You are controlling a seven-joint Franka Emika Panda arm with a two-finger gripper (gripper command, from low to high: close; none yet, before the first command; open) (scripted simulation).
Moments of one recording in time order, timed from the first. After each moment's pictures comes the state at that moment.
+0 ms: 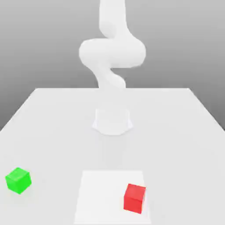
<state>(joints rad) -0.03 -0.71 0.04 -2.33 -0.02 2.34 0.86</state>
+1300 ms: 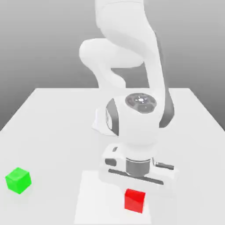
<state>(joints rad) -0.07 0.24 0.18 -2.57 -0.13 2.81 1.35</state>
